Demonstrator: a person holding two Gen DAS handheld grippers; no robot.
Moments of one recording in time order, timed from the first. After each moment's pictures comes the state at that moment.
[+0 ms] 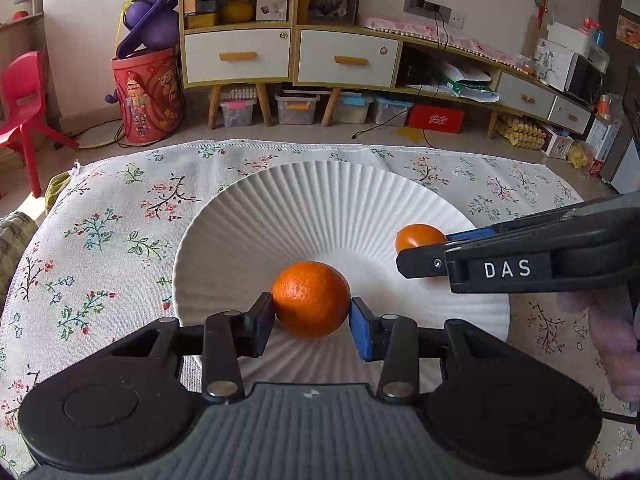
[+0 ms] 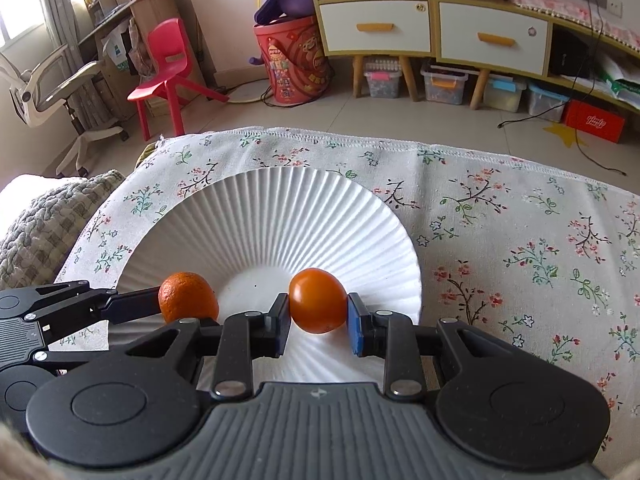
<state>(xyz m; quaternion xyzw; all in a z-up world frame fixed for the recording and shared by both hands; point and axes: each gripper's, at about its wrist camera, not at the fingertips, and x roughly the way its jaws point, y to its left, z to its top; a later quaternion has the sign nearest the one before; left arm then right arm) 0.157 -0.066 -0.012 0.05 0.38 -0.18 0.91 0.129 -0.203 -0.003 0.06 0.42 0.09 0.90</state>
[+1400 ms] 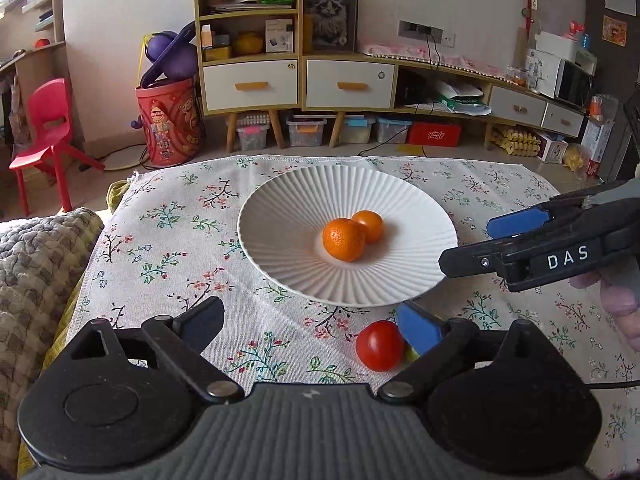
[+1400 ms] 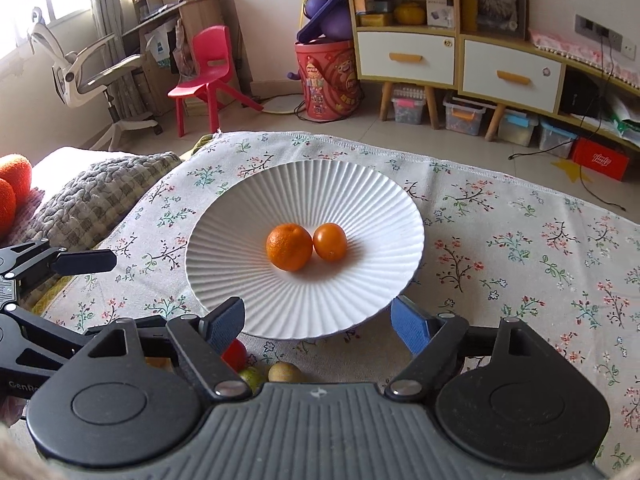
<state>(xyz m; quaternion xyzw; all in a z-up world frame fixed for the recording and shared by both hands) 0.073 -0.025 0.019 0.06 0.34 -0.17 0.92 0.062 -0.199 0.023 0.02 0.39 0.12 0.91</state>
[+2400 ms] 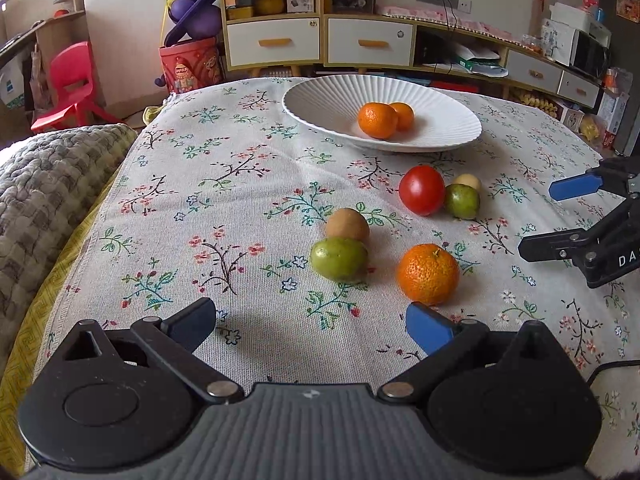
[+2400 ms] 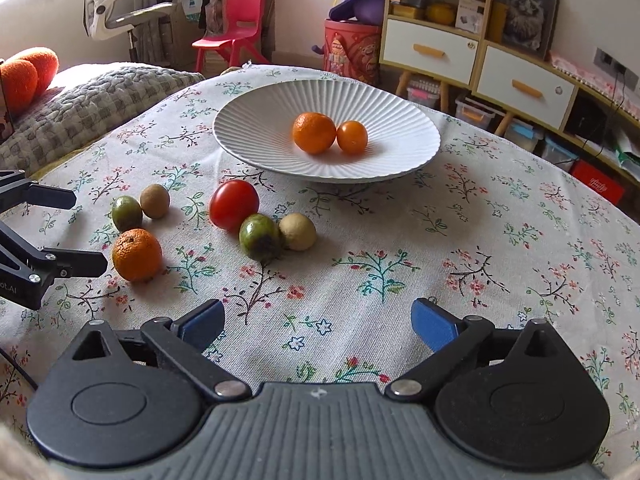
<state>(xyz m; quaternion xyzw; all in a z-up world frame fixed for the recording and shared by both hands) 0.005 0.018 -0.043 0.08 0.38 -0.14 0.91 0.008 -0.183 -0.023 -0.08 0.39 0.13 0.91</state>
